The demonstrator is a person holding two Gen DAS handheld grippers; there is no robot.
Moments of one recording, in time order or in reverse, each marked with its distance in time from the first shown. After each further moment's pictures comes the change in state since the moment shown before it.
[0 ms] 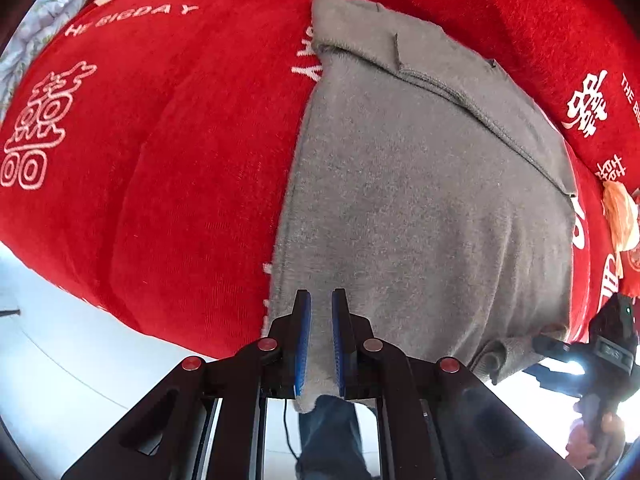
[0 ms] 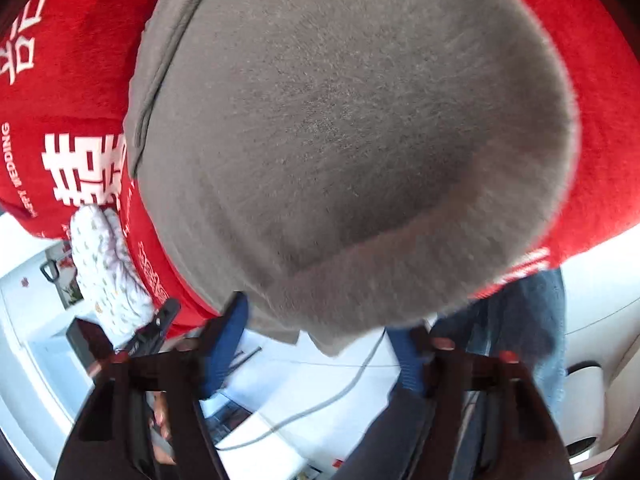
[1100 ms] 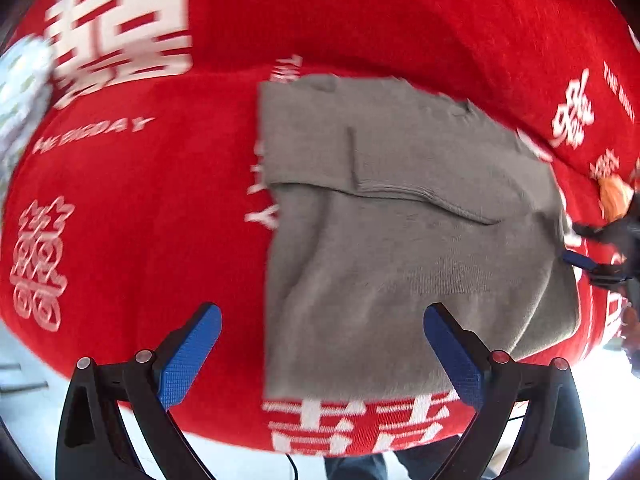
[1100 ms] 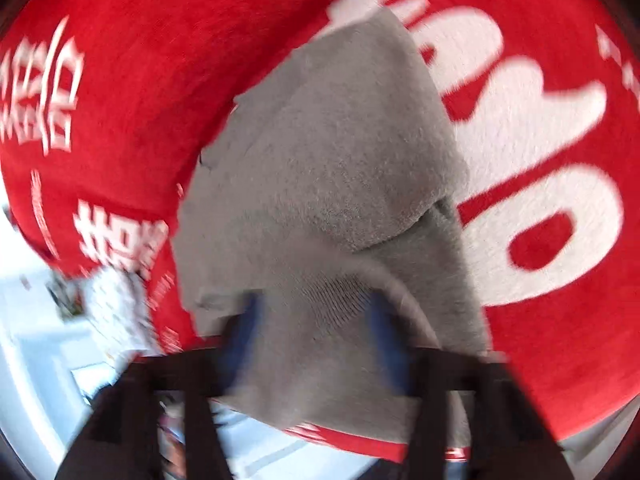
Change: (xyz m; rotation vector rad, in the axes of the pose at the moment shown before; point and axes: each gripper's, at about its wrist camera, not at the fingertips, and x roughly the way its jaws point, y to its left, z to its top) left arm -0.010 -0.048 0.106 0.172 -0.086 0.030; right arm -0.105 0.089 0.145 -0.251 -0.235 -0.103
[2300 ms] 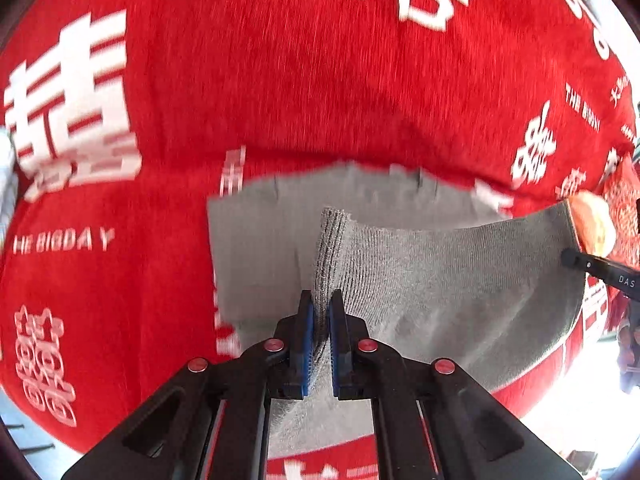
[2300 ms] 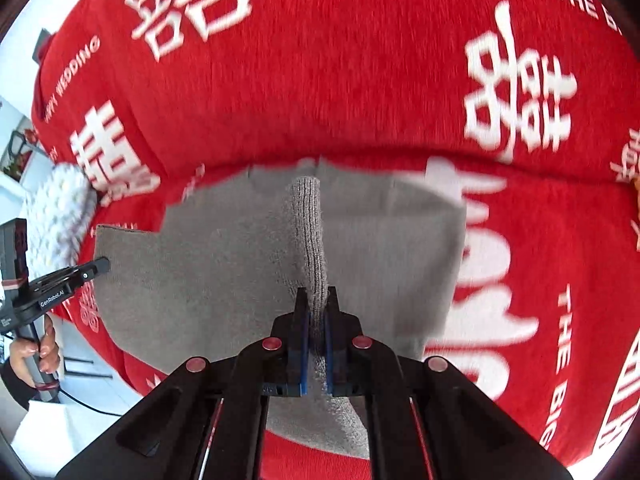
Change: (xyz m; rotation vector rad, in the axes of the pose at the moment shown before) left arm -0.048 -0.026 0.098 0.098 -0.168 -0.087; right arm -0.058 0.105 0.029 -0.481 -0.189 -0.219
